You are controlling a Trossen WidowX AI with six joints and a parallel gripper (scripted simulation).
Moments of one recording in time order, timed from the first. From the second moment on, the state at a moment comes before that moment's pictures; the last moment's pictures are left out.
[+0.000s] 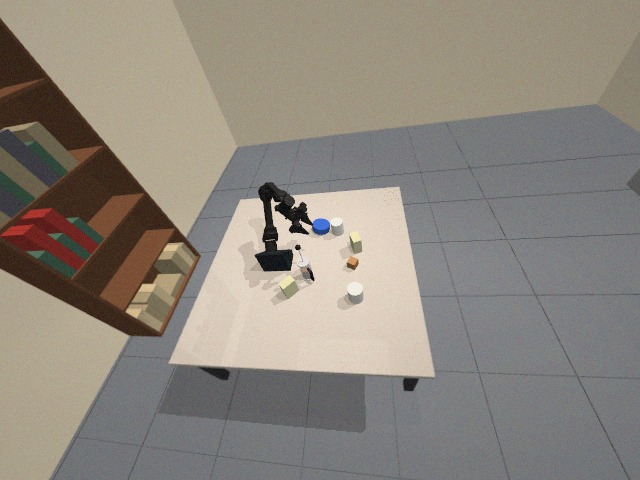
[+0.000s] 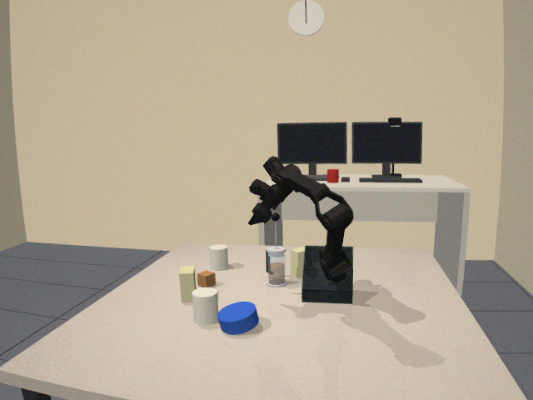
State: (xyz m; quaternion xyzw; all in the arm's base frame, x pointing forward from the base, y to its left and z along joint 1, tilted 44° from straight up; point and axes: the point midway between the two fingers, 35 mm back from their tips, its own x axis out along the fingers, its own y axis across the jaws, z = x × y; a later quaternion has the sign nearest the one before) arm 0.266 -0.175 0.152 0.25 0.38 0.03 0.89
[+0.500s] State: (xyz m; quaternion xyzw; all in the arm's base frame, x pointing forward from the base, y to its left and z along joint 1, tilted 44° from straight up) arm 0.174 -0.263 0.121 0.40 0.31 -0.14 0.85
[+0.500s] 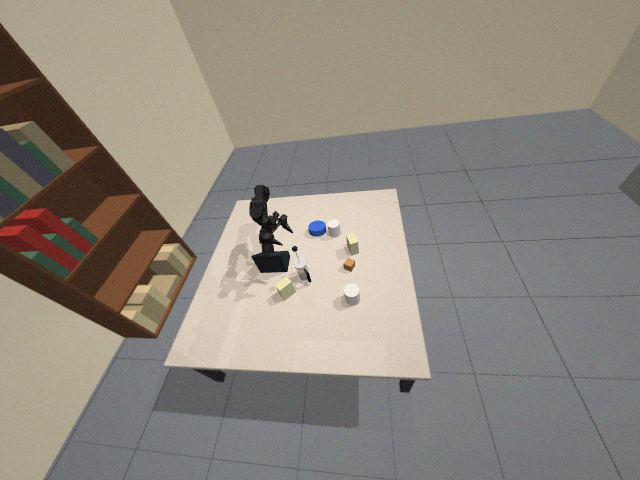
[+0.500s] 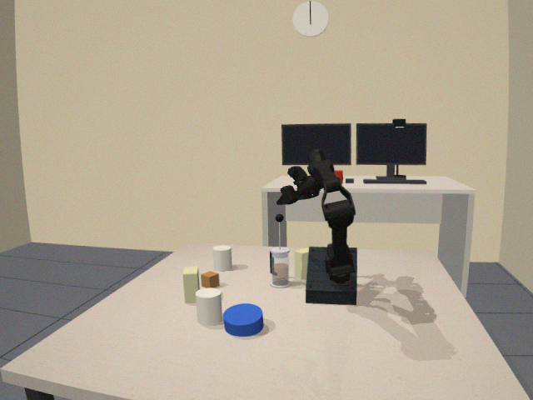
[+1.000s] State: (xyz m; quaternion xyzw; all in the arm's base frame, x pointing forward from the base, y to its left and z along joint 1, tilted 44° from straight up) arm 0.180 -0.234 0.087 0.41 0.31 -0.15 0.85
